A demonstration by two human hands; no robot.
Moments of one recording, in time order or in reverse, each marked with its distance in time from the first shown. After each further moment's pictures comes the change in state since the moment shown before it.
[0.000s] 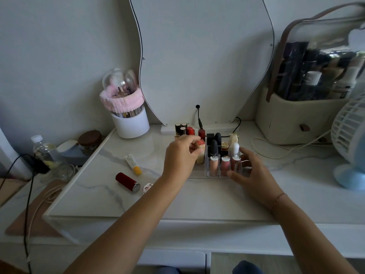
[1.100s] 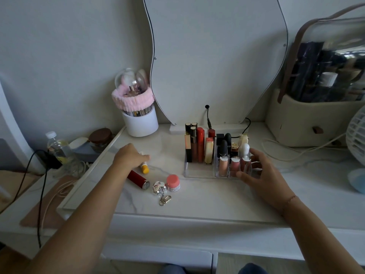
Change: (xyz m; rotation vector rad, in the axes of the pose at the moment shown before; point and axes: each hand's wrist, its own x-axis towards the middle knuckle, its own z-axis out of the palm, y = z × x) left_hand 0.027 -0.130 -0.109 0.551 -0.274 -0.702; right_hand 0.000 -0.003 0.000 -0.021 -0.007 0.003
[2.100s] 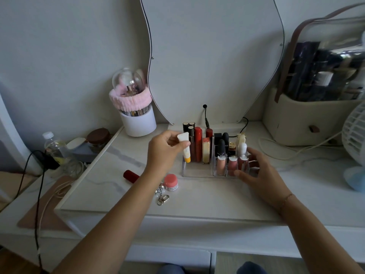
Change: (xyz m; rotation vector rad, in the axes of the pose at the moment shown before) left_hand -0.080 0.089 0.018 -0.848 0.135 0.476; right_hand 0.000 0.002 0.000 0.016 0.012 0.008
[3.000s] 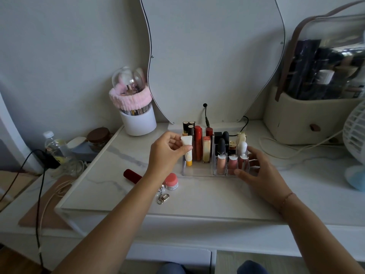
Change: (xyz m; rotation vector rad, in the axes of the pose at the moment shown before) left_hand -0.002 -0.015 0.004 0.097 0.005 0.015; right_hand 0.000 -0.001 -0.001 0.010 -0.011 0.009
